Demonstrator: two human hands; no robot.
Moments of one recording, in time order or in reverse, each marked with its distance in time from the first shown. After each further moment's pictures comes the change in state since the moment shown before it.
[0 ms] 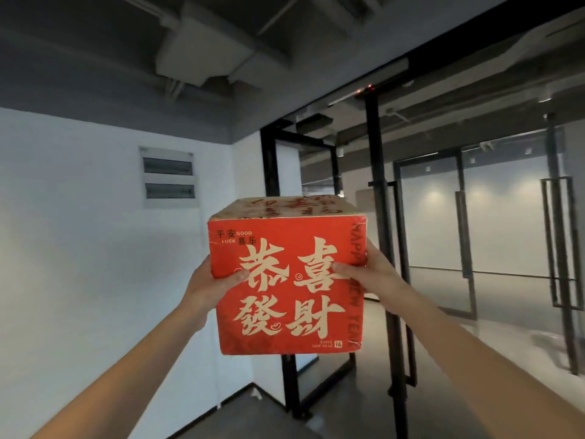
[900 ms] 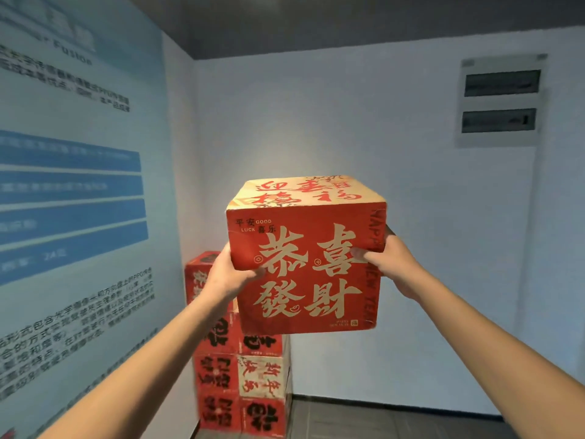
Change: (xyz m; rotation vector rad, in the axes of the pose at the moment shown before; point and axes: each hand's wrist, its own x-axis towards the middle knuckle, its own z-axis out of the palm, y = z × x) left_hand 0.028 -0.263 -0.693 0.307 0.749 -0.203; right_hand 0.187 0.047 0.863 0.225 -0.719 -0.059
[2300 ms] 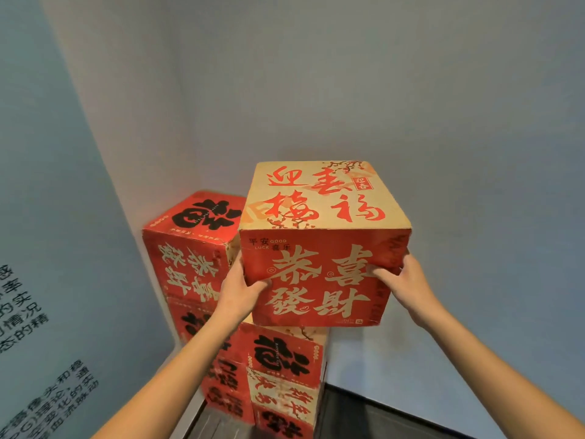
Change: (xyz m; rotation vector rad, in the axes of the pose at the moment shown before) left_hand 0.624 -0.513 0.055 0.223 0.136 -0.259; right_hand 0.629 0.471 0.306 0.067 -0.187 0.171
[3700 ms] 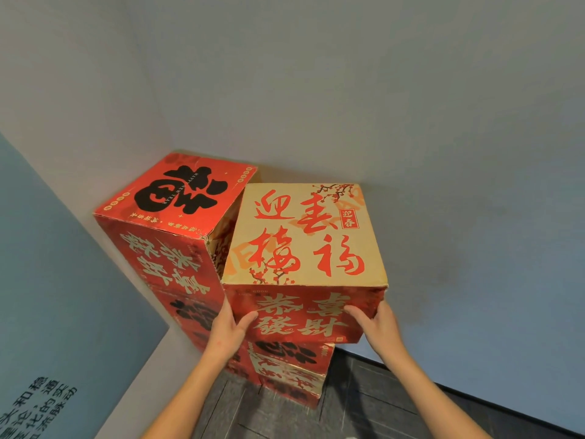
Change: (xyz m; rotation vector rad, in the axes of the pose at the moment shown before) left_hand 0.062 -0.162 0.042 0.109 -0.116 -0.403; right_hand 0.052 0.175 0.103 -0.074 -0.068 0.334
